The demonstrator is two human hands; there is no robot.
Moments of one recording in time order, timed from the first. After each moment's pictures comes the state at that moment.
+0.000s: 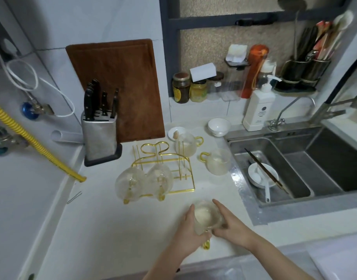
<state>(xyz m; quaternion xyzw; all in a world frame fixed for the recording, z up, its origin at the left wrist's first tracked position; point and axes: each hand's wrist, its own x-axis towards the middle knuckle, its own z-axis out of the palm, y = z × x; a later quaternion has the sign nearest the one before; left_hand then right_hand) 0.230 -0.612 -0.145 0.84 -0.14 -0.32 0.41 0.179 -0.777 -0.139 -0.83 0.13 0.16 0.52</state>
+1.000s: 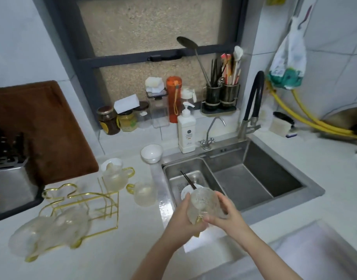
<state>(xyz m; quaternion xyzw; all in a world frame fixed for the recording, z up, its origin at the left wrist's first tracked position) 0.191 -0.864 -0.068 0.75 -0.25 -0.31 0.52 0.101 -1.014 -0.075 -0.73 0.21 -0.09 0.64</state>
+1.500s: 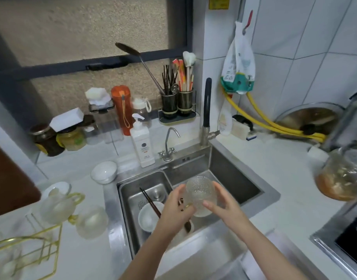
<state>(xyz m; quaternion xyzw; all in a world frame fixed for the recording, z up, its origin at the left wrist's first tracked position) 0.193 -1.030 -0.048 0.74 -0.29 -0.29 0.54 0.079 -1.170 -0.053 -0.71 0.25 -0.15 0.64</state>
